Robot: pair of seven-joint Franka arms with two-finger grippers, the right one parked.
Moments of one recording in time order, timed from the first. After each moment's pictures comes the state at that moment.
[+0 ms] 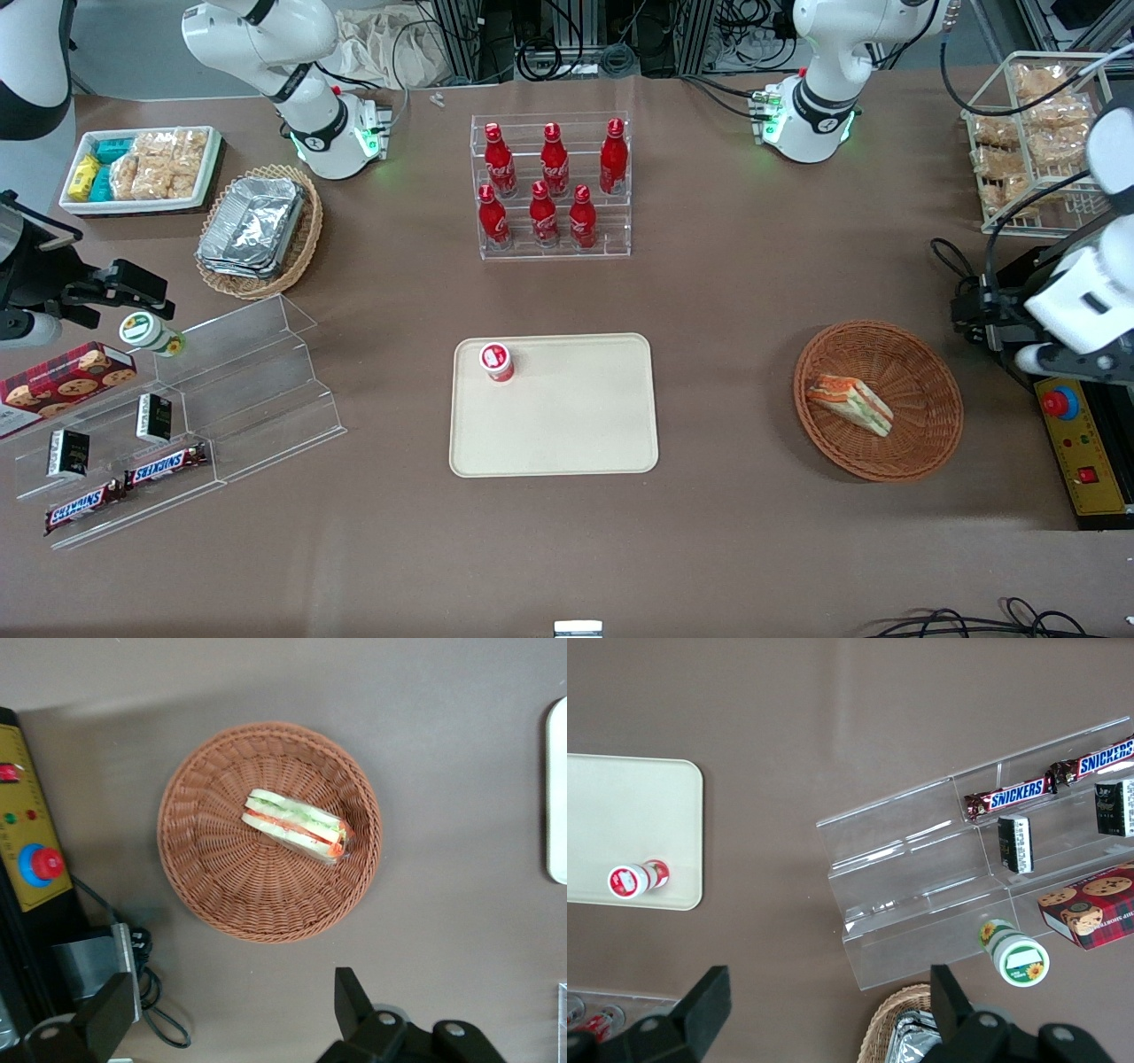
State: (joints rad) arm -0.05 0.19 0.04 -1.58 0.02 1.71 0.15
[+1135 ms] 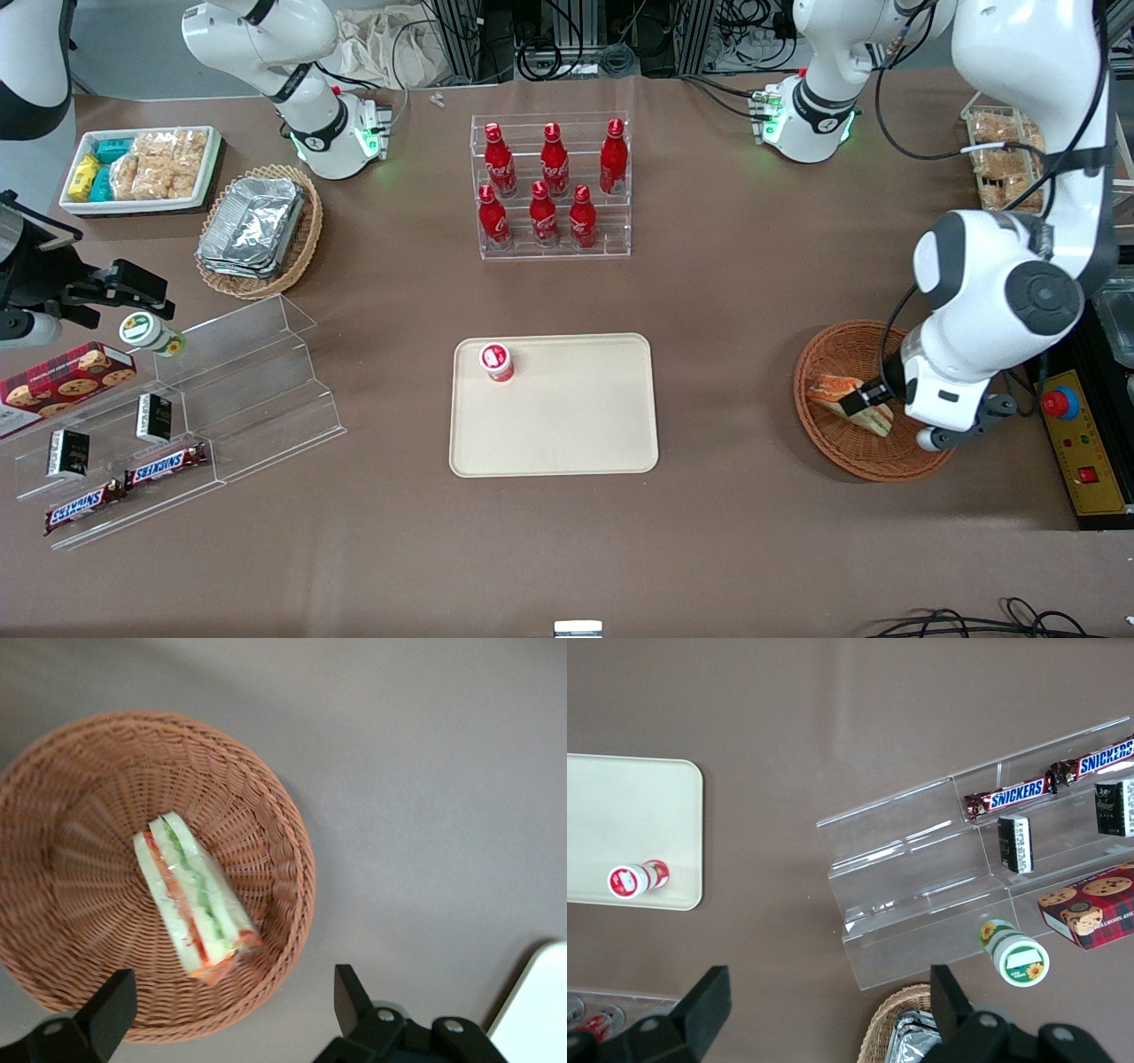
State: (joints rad) arm -0.15 0.35 0.03 -1.78 -0.03 2.17 -0.60
